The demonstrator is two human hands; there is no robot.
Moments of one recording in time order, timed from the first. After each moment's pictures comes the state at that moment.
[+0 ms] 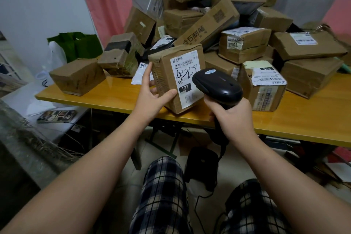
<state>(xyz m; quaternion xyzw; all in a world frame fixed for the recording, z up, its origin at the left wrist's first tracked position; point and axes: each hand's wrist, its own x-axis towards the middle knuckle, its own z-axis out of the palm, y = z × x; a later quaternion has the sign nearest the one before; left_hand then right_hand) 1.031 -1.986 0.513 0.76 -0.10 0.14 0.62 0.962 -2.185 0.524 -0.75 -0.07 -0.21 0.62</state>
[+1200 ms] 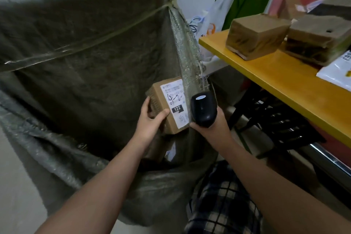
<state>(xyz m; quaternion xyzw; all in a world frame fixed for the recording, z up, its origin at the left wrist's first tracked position) 0.875 -1.670 0.349 0.61 0.38 0.23 0.66 0.998 -1.827 0.364 -0.79 -0.30 0.12 0.52</state>
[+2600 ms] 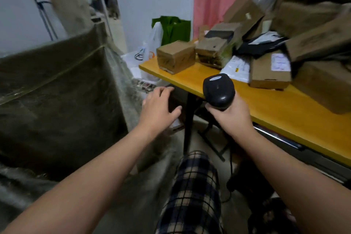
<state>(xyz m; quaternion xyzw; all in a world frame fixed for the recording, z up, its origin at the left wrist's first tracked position) 0.933 -1.813 0.486 0.95 0.13 0.20 0.18 0.996 -2.005 0.493 -0.83 -0.17 -0.07 0.52</state>
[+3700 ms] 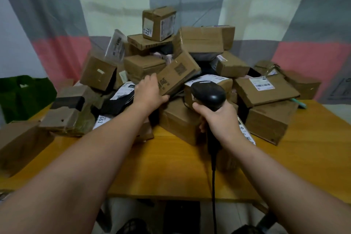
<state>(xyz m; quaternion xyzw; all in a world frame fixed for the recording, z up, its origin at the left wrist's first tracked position) 1.226 -2.086 0.614 0.96 -0.12 0.20 0.15 1.084 -2.254 0.600 -0.76 0.06 -0.20 0.61</state>
